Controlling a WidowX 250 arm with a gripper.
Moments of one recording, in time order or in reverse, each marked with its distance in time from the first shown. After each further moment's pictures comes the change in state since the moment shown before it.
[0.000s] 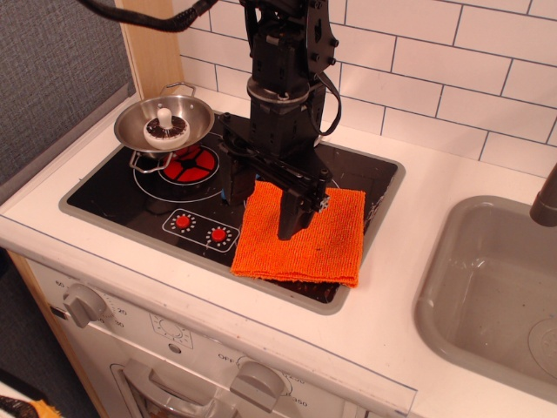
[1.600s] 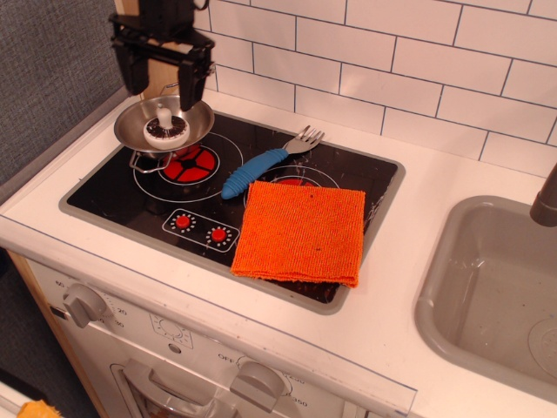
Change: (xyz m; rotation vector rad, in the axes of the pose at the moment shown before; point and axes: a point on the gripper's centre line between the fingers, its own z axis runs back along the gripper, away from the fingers) arm 0.027 0.181 0.006 0.042 0.003 0.377
